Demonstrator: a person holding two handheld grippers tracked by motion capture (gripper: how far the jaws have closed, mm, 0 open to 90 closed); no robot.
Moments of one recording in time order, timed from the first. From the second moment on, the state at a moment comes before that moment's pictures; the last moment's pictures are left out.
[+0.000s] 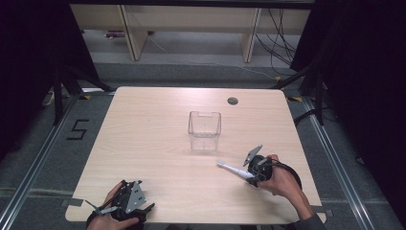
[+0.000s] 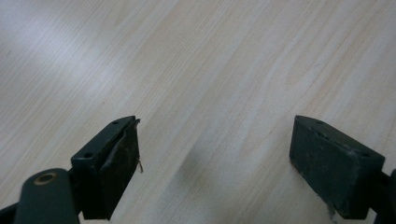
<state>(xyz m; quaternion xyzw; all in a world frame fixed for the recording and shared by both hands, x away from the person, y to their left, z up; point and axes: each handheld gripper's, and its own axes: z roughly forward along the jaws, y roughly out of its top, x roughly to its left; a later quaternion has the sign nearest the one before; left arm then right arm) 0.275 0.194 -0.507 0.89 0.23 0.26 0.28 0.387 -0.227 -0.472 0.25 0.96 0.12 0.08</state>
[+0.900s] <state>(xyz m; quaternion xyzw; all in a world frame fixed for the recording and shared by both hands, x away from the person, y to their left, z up) 0.275 0.193 -0.507 0.89 0.23 0.26 0.29 0.412 -0.211 -0.473 0.25 0.97 0.03 0.01</state>
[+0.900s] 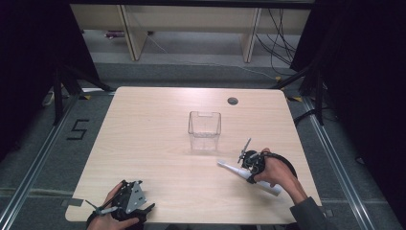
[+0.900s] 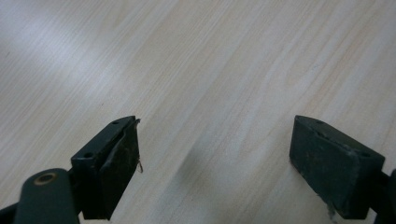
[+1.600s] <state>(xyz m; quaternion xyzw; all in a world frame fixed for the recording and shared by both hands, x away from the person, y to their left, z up) 0.276 0.194 -0.507 0.89 0.23 0.27 0.29 0.409 -0.213 -0.464 0.25 0.97 0.03 0.01</state>
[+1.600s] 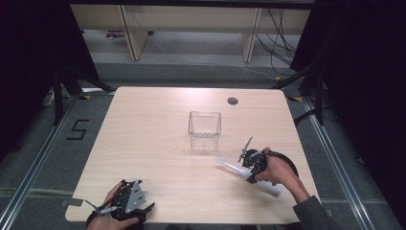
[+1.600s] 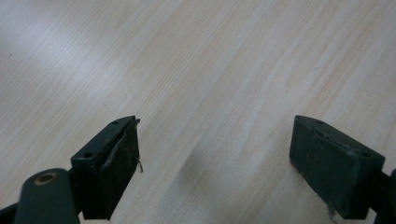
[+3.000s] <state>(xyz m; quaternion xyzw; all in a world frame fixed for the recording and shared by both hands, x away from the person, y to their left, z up) 0.275 0.194 -0.506 0.89 0.23 0.26 0.29 0.417 -0.255 -0.415 0.30 0.88 0.33 0.14</state>
